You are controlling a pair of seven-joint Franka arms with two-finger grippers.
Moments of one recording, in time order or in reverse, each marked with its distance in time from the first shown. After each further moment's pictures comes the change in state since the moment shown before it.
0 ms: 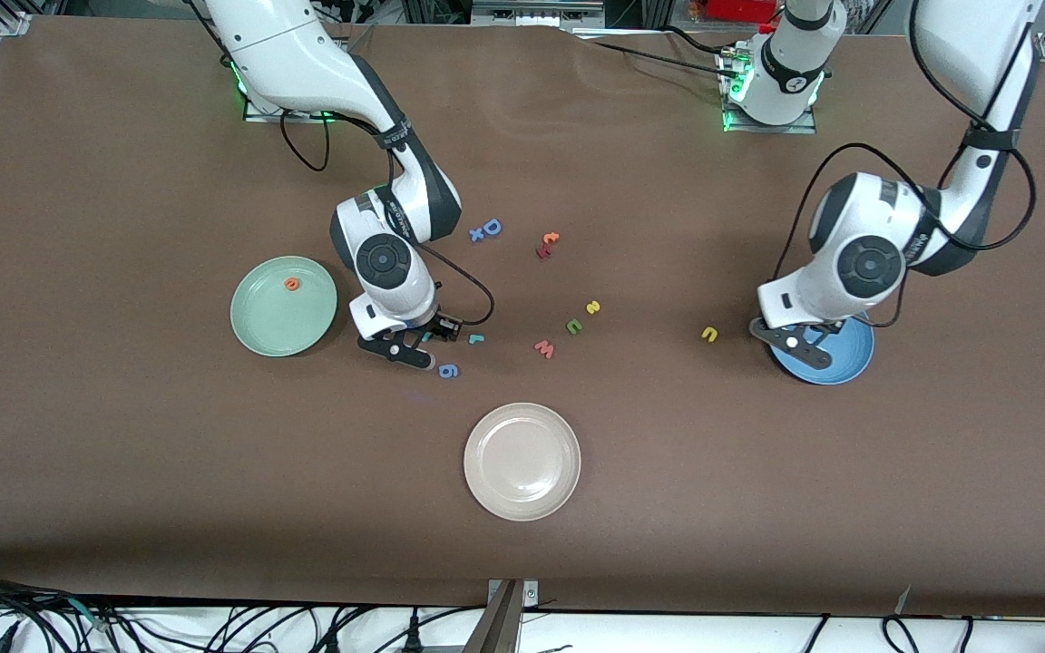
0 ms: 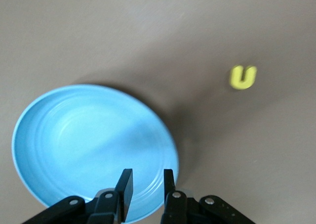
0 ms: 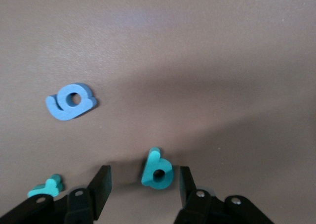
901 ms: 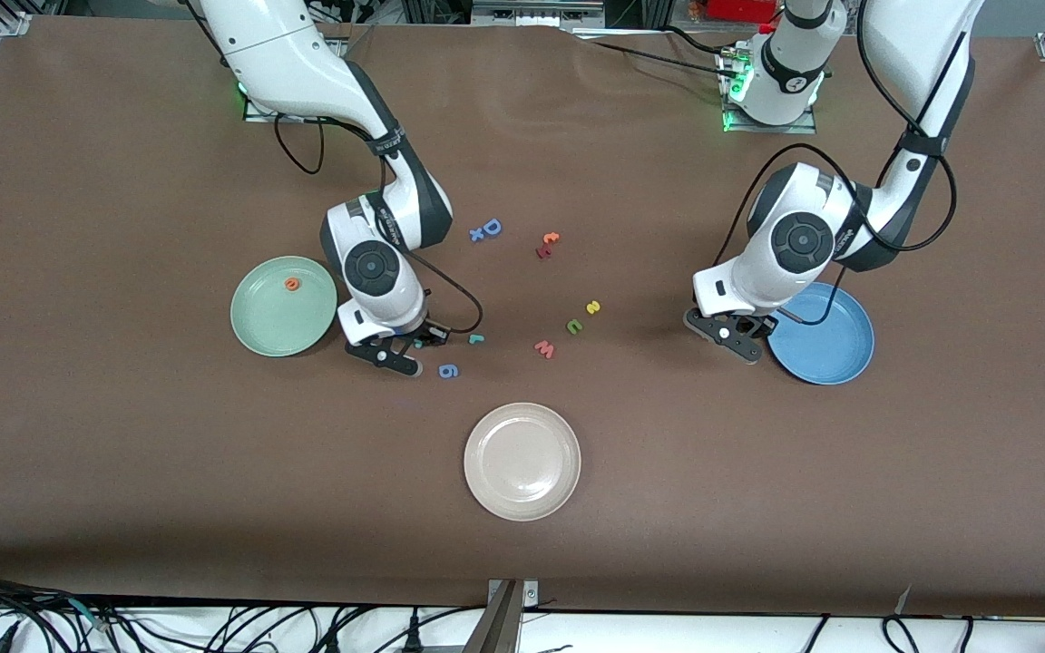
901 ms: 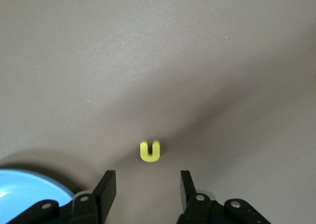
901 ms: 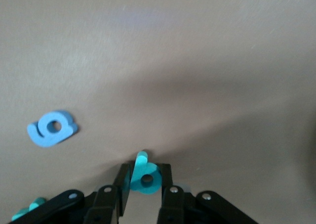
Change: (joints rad) left arm -0.131 0.041 -0.049 -0.005 -0.061 0.193 -0.071; right arm -0.001 -0.010 -0.046 0.004 0.002 -0.012 -0.027
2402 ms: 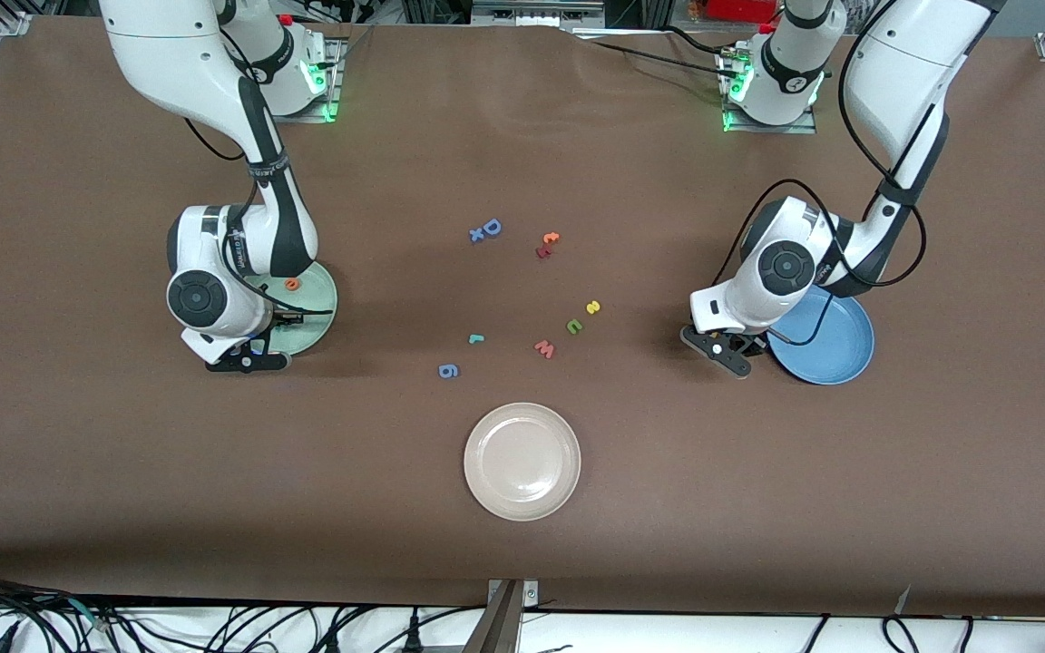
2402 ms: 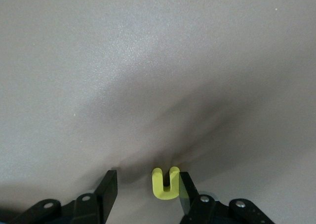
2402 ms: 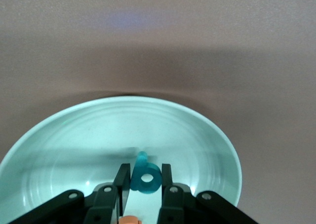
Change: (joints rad) left arm 0.000 0.135 0.037 -0.007 0.085 0.154 0.001; right arm -0.067 -0.110 -0.284 -0.226 0.001 -0.151 -0.738
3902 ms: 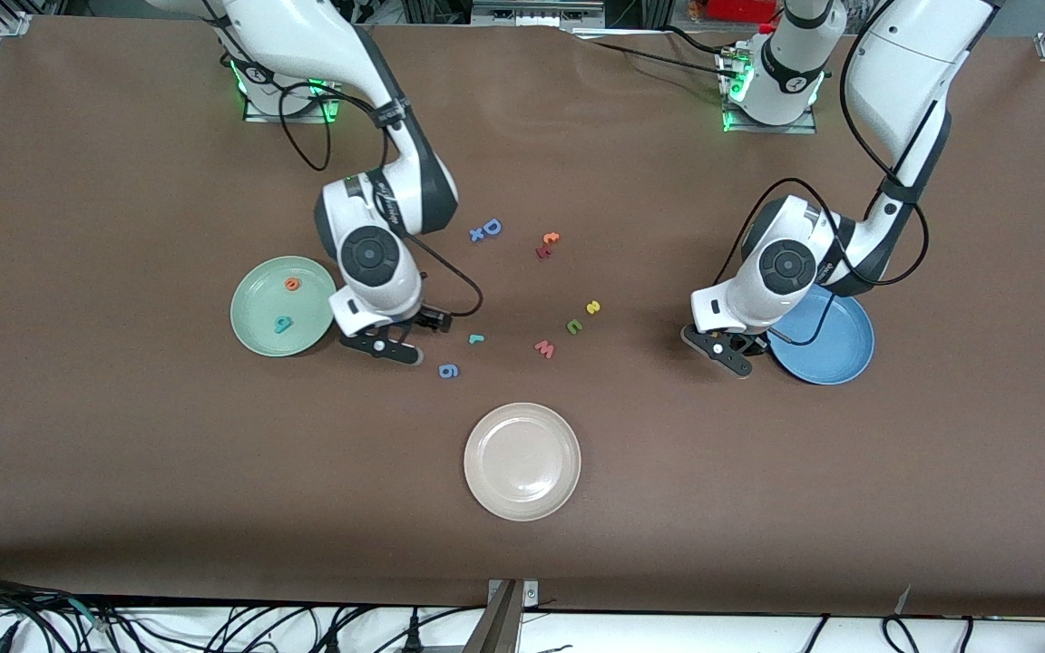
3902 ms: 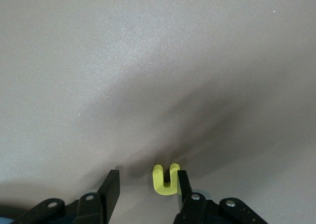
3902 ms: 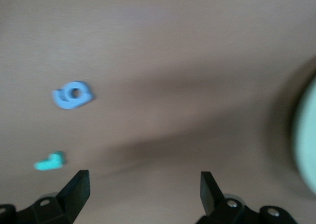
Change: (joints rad) left arm 0.000 -0.010 0.000 0.002 0.000 -0.013 0.005; right arm 0.262 0.102 0.093 0.302 0.126 -0.033 0.671
